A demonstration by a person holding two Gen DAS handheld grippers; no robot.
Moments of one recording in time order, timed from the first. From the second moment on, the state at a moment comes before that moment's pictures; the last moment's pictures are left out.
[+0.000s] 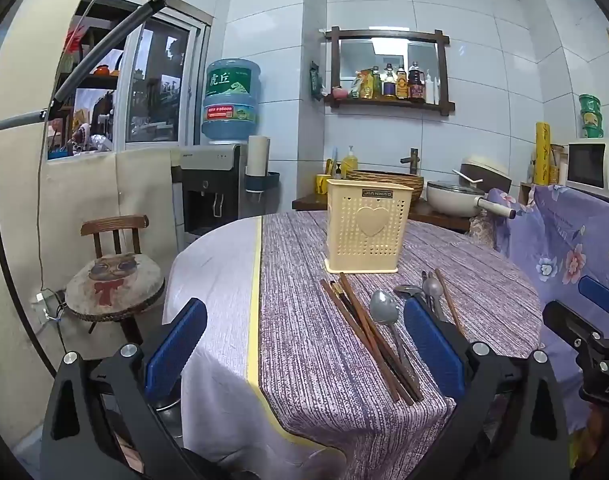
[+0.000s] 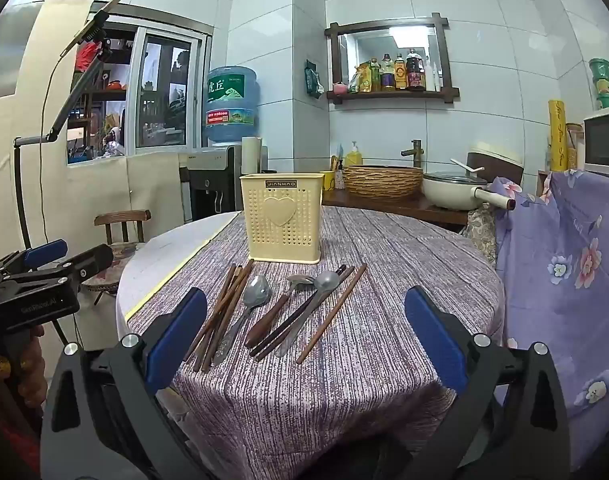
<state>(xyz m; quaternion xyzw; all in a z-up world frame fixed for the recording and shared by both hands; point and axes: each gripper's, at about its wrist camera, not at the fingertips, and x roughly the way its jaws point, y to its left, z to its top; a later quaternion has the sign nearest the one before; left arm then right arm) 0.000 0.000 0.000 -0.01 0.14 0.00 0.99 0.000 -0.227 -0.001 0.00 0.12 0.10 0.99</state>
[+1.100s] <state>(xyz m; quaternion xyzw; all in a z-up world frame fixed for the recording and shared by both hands) -0.006 0.001 0.001 -0.02 0.13 0.00 0.99 0.004 -0.227 -0.004 0.00 0.13 0.09 0.99</state>
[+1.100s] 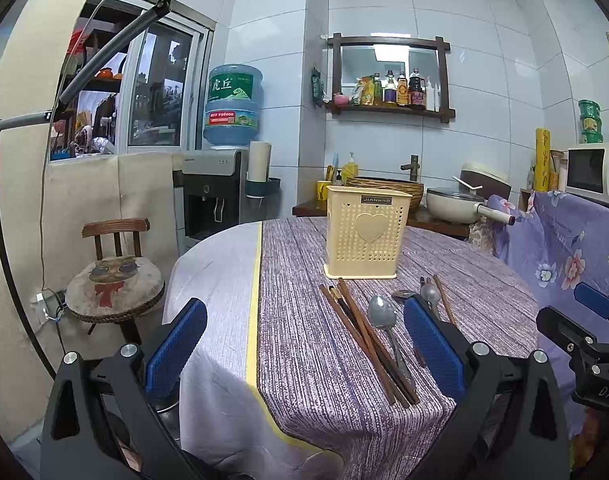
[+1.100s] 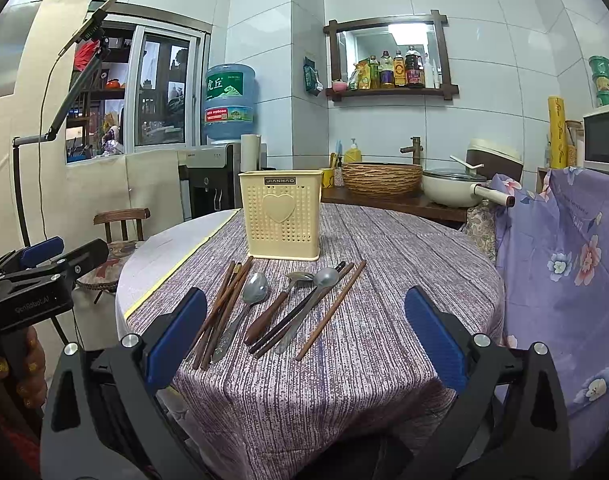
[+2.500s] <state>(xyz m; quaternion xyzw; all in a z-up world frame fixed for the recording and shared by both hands) -0.005 -0.001 0.000 -0.02 0.13 0.00 0.99 0.003 -0.227 -0.003 0.00 0.13 0.10 0.99</state>
